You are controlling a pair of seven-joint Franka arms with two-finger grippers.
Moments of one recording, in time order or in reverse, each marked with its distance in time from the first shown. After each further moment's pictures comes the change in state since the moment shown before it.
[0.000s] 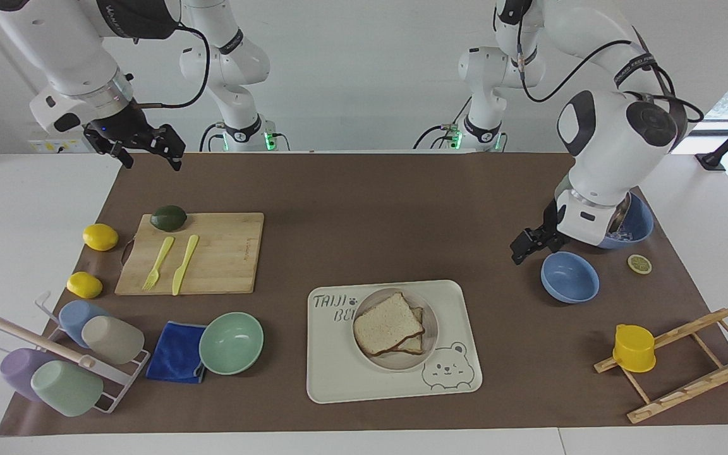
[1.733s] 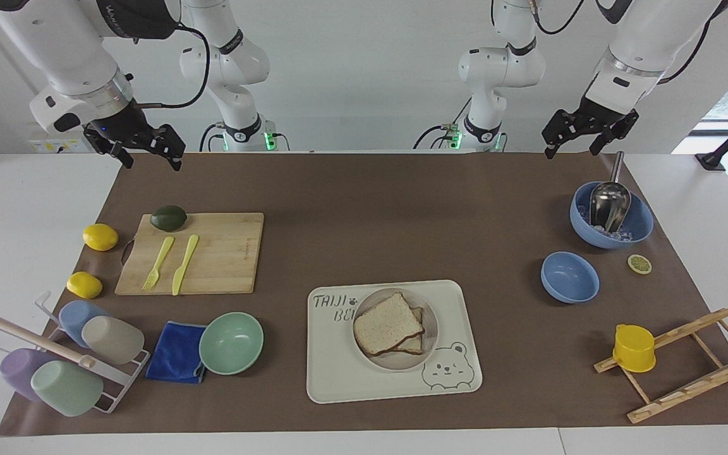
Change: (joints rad) left arm 0.067 -0.325 -0.027 -0.081 0.064 -0.301 0.251; right arm 0.000 0.000 0.000 0.000 0.000 0.000 0.000
